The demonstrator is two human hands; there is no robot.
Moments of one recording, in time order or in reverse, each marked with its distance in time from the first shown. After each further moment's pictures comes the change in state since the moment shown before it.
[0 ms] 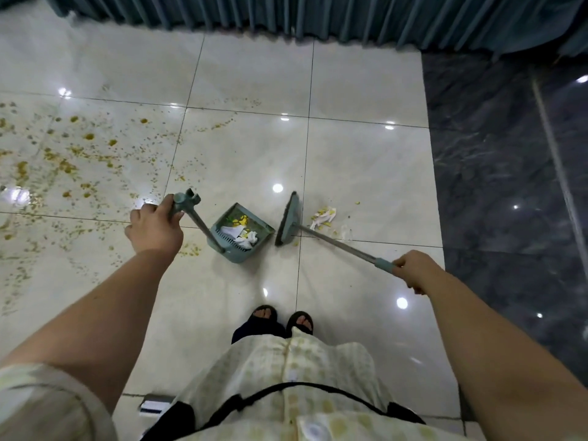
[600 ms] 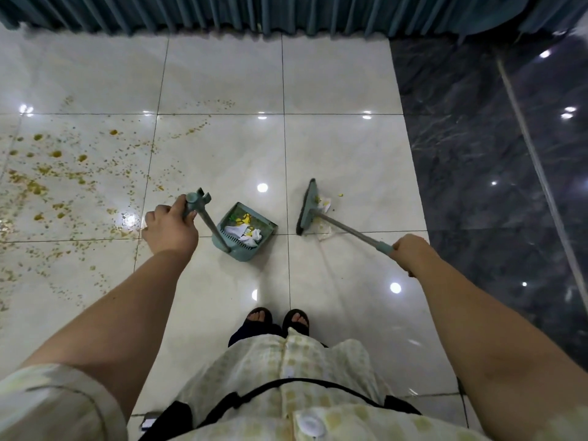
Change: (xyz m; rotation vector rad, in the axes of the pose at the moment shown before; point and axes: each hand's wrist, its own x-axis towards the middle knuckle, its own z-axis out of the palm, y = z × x) left_hand -0.002 0.063 0.020 -0.052 -0.040 0.057; right_hand 0.004 0.012 -0.012 -0.054 0.135 0.139
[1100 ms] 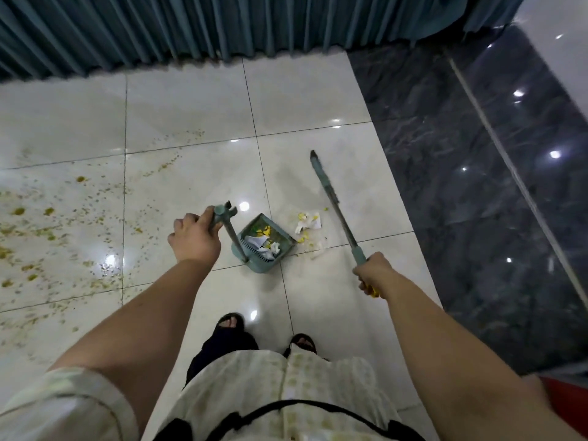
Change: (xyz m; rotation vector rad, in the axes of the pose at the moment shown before) left_hand 0.073 0.082 0.024 0.012 -0.060 0.293; right_hand 0.006 -0.065 0.012 0.817 -0.164 0.238
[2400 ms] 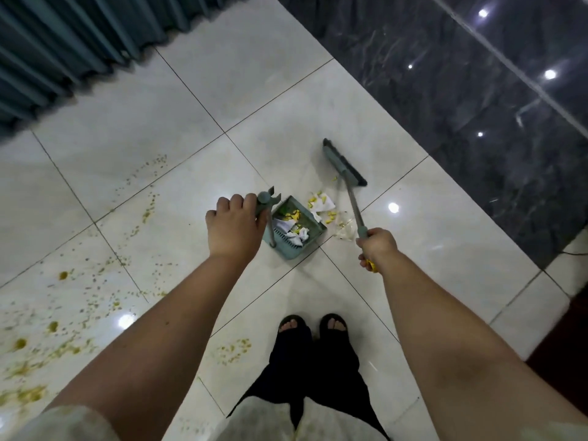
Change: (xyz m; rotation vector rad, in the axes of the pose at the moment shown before) left_hand 0.244 -0.048 0.003 0.244 0.017 0.826; right_hand 0.062 -0.164 0.208 0.531 0.231 0.209
